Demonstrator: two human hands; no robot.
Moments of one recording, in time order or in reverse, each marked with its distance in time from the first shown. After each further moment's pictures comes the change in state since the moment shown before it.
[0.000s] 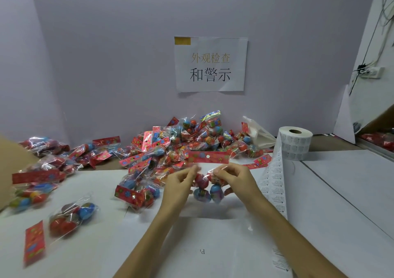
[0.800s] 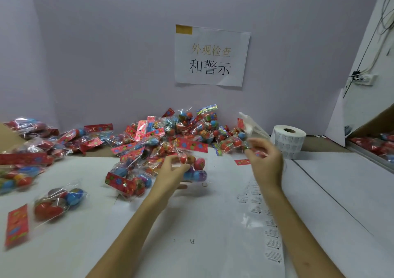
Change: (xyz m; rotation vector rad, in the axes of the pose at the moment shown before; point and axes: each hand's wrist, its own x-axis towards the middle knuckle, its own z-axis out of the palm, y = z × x) left_hand 0.007 0.007 -0.006 -0.029 -0.051 -0.229; right_hand 0.009 -0.009 -0.050 -0.194 0.557 -0.335
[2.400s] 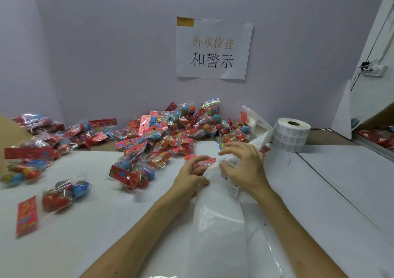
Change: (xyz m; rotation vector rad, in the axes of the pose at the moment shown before) left_hand -0.007 -0.026 0.029 -0.215 -0.274 -0.014; right_hand -0.025 0.008 0.017 -0.444 -0.379 -0.296
